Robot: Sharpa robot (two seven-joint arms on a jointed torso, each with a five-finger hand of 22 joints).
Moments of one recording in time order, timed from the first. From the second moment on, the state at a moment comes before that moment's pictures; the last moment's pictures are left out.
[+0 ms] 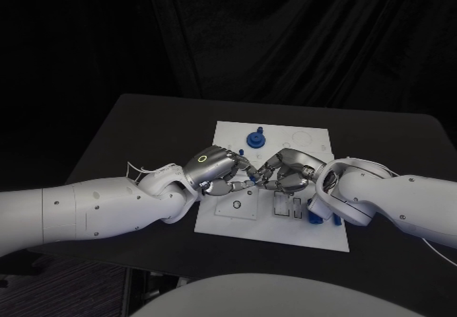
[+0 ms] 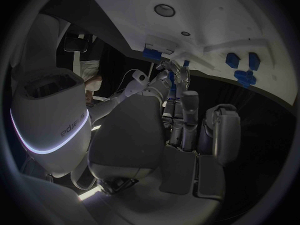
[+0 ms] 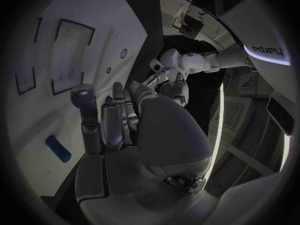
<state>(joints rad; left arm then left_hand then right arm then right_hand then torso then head) 1.09 -0.83 -0.21 1.59 -1.46 -0.77 0.40 1.54 -0.07 0.25 0.17 0.32 1.04 0.11 0.24 0.18 0.98 0.06 0.46 0.26 1.20 -0.01 1.18 0.70 0.05 1.46 0.09 1.42 1.31 1.23 -0.75 -0.25 1.62 -0.89 -0.24 0.01 1.47 -0.05 0.22 0.20 0.26 0.95 0.15 0.11 0.30 0.99 0.08 0.48 0.33 1.43 0.01 1.32 1.24 0.12 1.29 0.11 0.85 1.31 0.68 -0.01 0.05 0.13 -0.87</state>
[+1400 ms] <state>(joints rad) 1.09 -0.83 -0.21 1.58 -1.46 -0.71 0.40 1.55 -0.06 0.26 0.15 0.32 1.05 0.11 0.24 0.20 1.00 0.06 0.46 0.26 1.20 -0.01 1.18 0.70 0.05 1.46 0.10 1.42 1.31 1.24 -0.81 -0.25 1.65 -0.90 -0.27 0.01 1.47 -0.05 0.23 0.20 0.25 0.95 0.15 0.11 0.29 0.99 0.08 0.47 0.32 1.43 0.01 1.32 1.25 0.12 1.29 0.11 0.85 1.31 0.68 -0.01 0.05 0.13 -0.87</state>
